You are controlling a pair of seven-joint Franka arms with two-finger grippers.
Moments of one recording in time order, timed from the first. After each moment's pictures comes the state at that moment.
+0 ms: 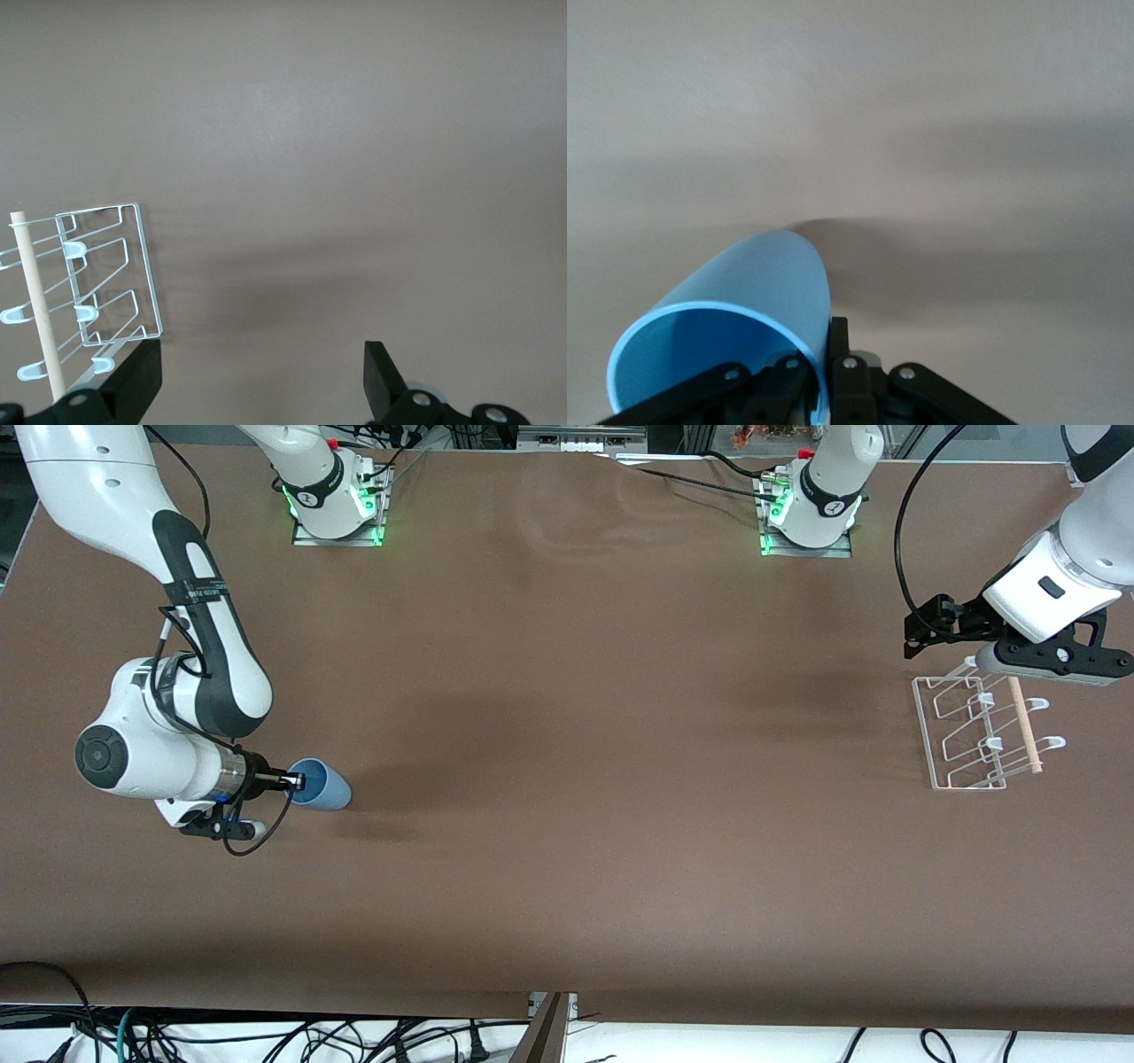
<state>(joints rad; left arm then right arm) -0.02 -0.01 -0.08 -1.67 -0.01 1.63 0.01 0.02 0.58 0.03 -1.63 0.17 2.10 0.05</state>
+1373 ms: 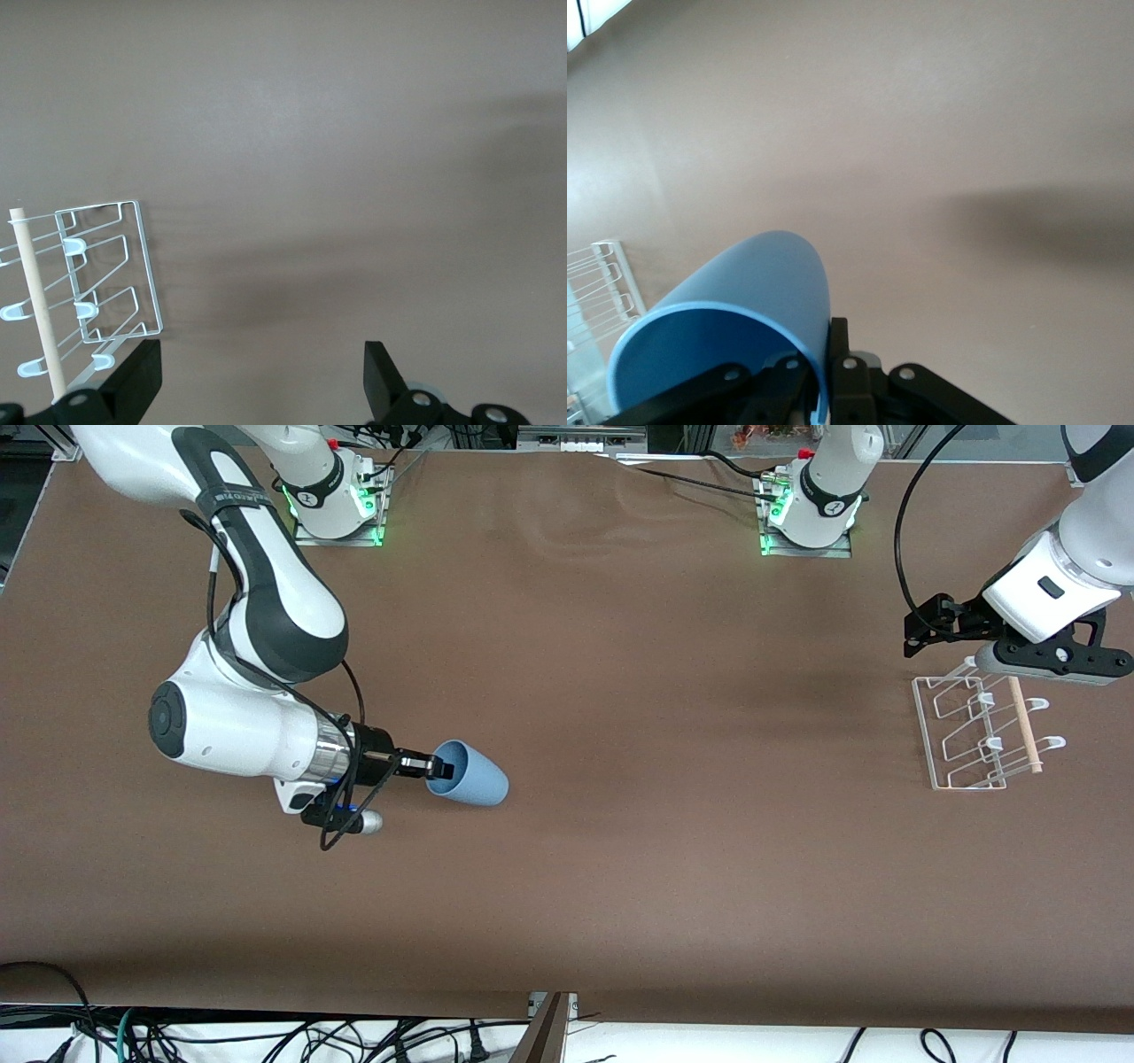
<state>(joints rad) -0.01 -0.01 -0.08 -1.67 -0.01 1.63 0.01 0.06 0.58 0.36 -1.41 0.45 2.05 0.36</state>
